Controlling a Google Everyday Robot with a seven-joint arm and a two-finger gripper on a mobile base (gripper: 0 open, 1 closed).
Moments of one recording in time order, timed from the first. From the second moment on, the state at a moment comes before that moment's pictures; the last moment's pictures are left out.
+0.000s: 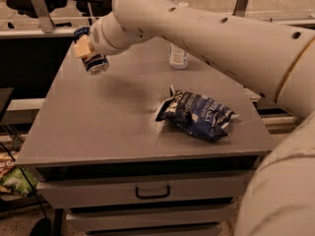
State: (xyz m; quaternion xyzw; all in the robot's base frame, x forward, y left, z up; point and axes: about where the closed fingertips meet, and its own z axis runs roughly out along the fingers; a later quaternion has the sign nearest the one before) arm 0.687 0.175 0.929 -0.26 0.85 0.27 0.38
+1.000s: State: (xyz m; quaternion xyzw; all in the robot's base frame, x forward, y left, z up) arm 0.690 0.178 0.923 -0.21 0.77 0.32 0.50
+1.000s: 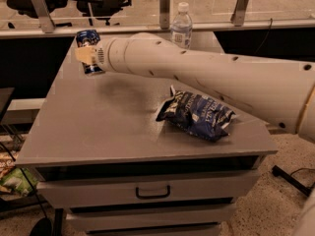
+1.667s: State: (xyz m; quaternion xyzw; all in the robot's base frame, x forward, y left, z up) arm 0.685 0.198 0.926 -0.21 0.73 0.32 0.56
